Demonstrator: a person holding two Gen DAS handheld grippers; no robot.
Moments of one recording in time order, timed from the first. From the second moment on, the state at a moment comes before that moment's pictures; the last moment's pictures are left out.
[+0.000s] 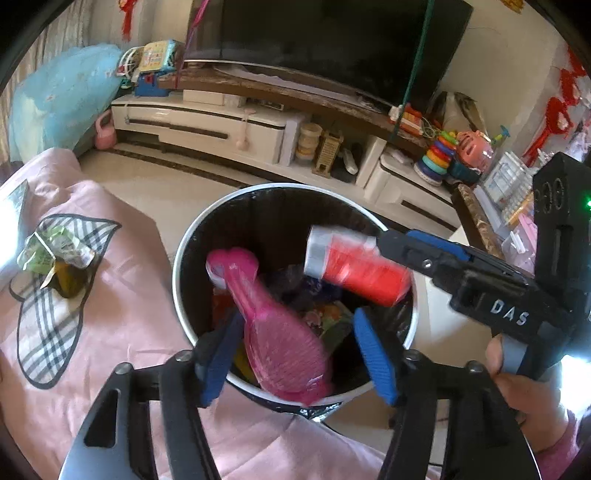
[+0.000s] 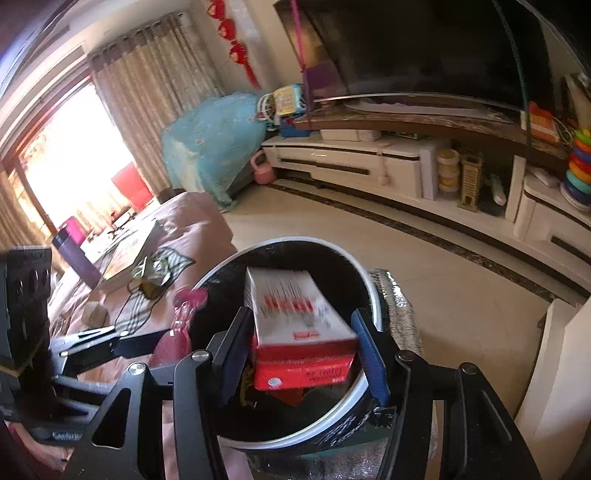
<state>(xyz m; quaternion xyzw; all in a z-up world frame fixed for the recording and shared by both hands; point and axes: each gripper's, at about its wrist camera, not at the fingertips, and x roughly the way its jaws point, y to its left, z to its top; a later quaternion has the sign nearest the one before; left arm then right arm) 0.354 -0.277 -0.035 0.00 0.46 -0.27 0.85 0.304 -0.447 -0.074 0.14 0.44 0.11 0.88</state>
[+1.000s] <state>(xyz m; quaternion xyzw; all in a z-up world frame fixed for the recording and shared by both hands) 0.204 -0.052 -0.043 -0.09 0.45 -0.12 0.88 0.242 -0.280 -0.075 0.13 0.46 0.26 0.84</state>
